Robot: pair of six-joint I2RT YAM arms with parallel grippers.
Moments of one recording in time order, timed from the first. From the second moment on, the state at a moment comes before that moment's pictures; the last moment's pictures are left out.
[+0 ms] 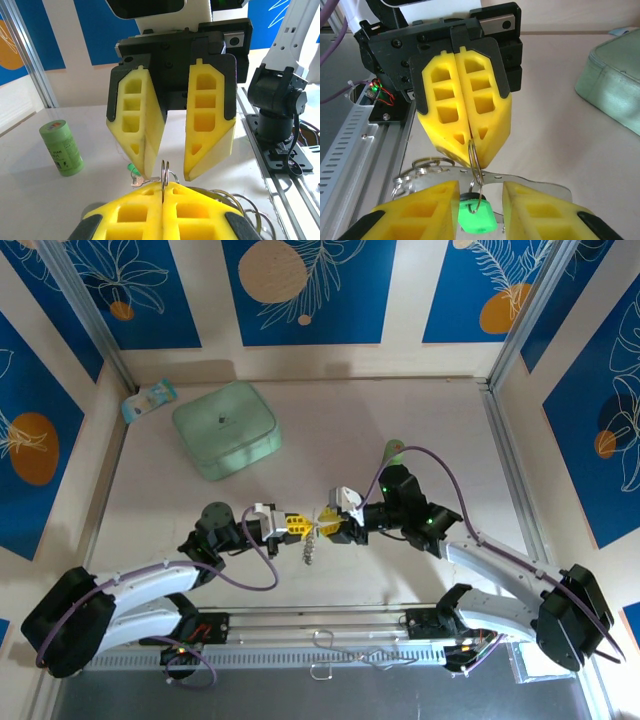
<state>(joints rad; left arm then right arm) -0.72 1.08 0.28 0.77 0.69 0.16 0.71 1.07 0.65 -0.08 -0.74 -0.38</state>
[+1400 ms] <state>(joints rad) -0.74 0.95 0.44 0.19 0.62 0.41 0.83 1.16 0.88 -0.44 -0.52 -0.61</state>
